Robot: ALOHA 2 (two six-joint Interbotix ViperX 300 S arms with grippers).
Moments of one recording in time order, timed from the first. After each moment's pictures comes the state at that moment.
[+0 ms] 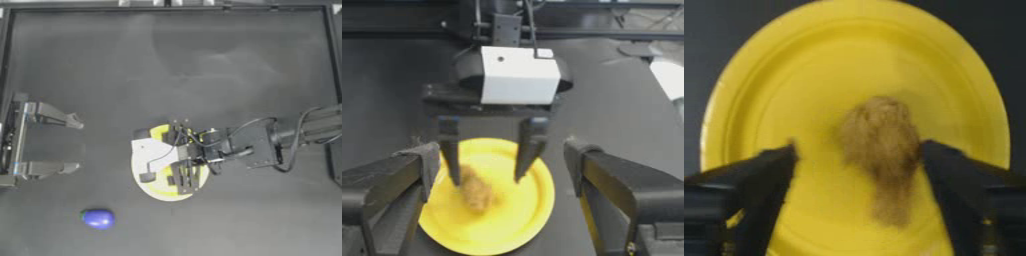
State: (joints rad) left arm 0.02 -0.87 1.15 -0.03 -0.14 0.00; right arm -0.02 0.28 0.26 -0.15 0.59 0.03
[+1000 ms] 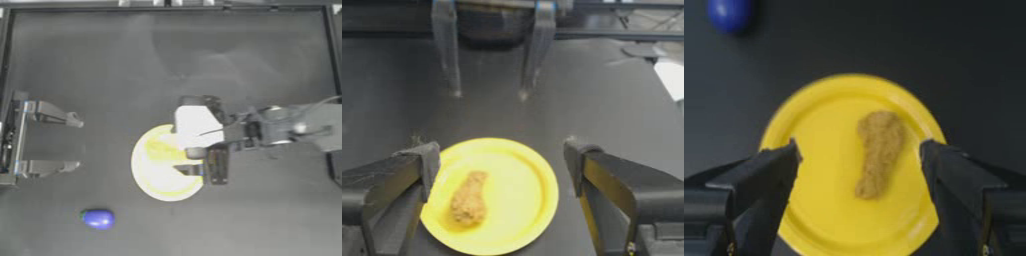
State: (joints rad) left arm 0.03 -0.87 1.15 -0.03 -0.14 0.00; right arm -0.03 -0.12 0.48 -0.14 0.40 0.12
